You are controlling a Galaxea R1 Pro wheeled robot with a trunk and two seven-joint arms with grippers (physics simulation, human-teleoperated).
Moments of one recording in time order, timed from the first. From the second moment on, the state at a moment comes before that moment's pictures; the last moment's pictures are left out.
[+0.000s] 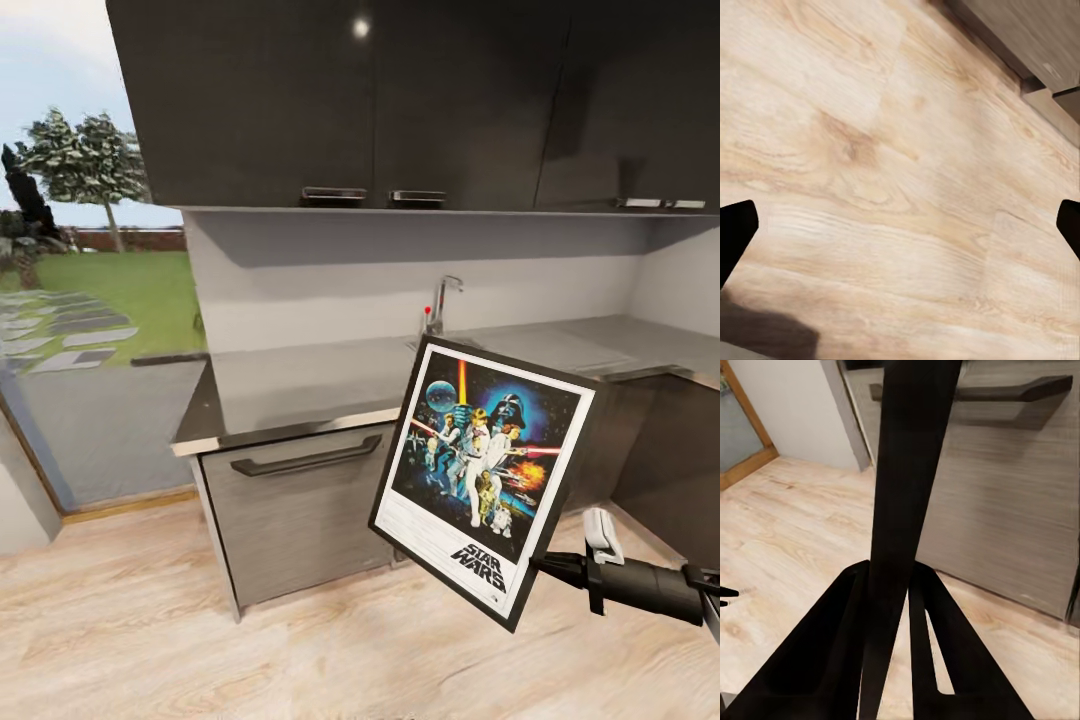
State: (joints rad) left arm -0.17 0.15 -0.70 -0.02 1.61 -0.21 -0.62; right arm -0.30 -0.43 -0.28 -1.21 -0.08 0.30 1.41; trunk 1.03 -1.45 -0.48
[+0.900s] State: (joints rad) left arm -0.17 0.15 -0.70 -0.02 1.61 -0.21 -0.62; right arm -0.30 -0.43 -0.28 -1.21 -0.08 0.30 1.42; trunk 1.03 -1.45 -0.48
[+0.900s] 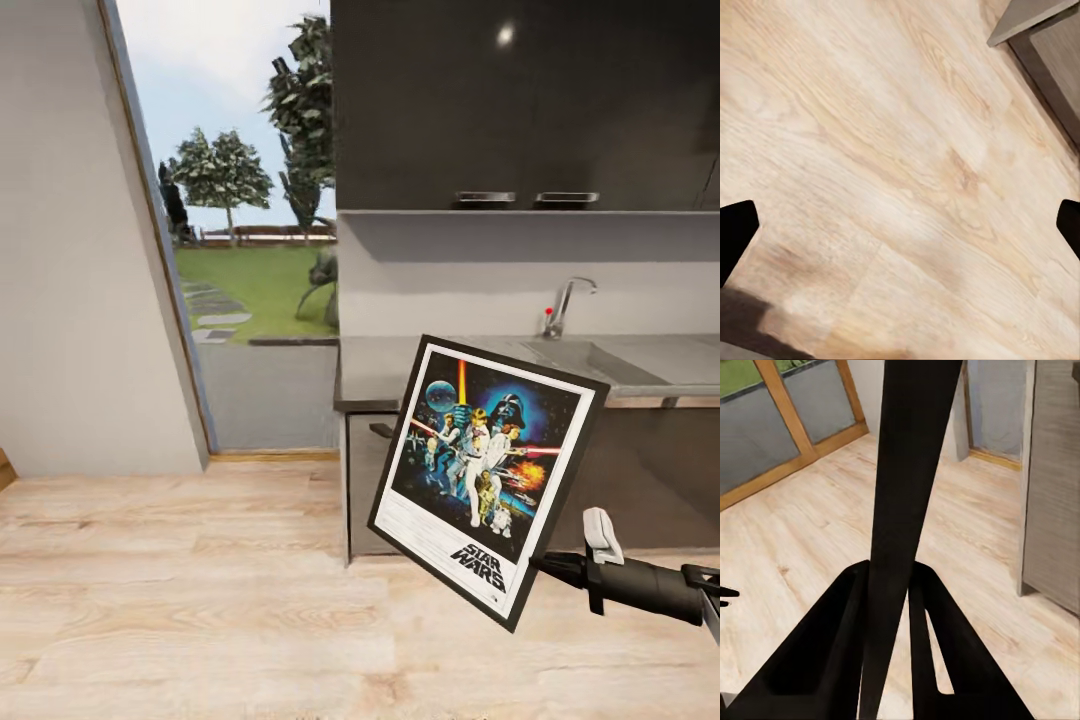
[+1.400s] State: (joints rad) left arm -0.17 0.15 -0.70 -0.02 1.61 -0.21 -0.62; right arm -0.30 -0.40 -0.27 -1.22 -0.08 0.30 1.42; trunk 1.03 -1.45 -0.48
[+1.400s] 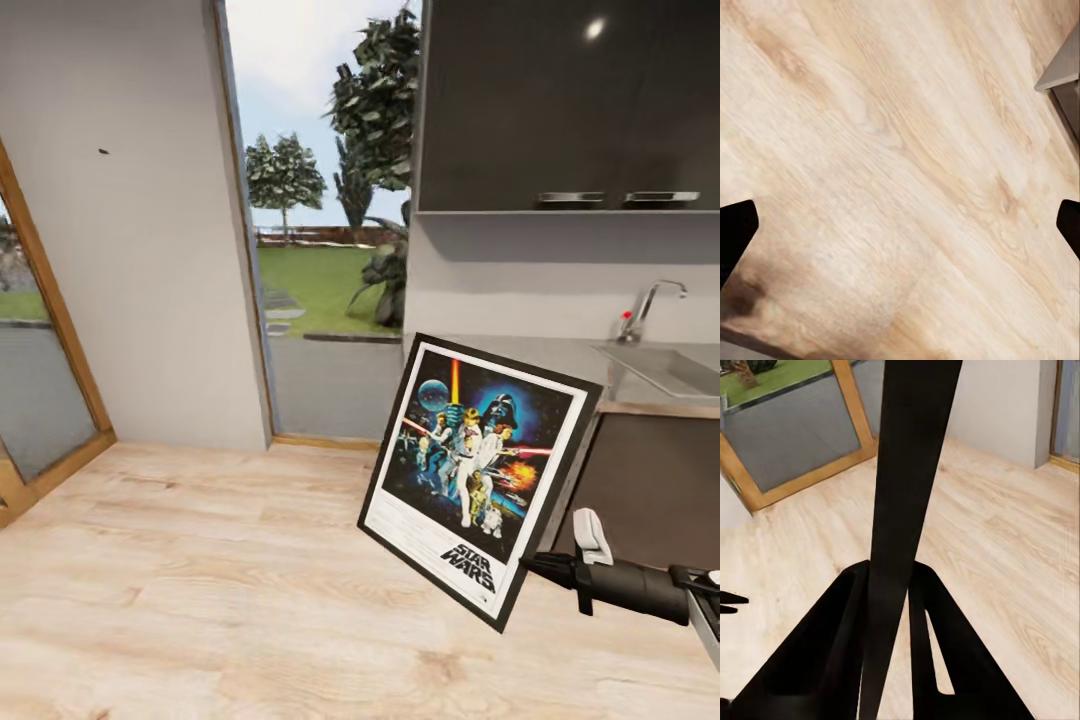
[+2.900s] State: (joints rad) left arm -0.17 0.14 -0.70 -0.03 1.61 -0.21 -0.62; right arm -0.30 -0.36 -0.27 -1.22 0.01 0.30 1.37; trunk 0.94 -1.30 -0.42
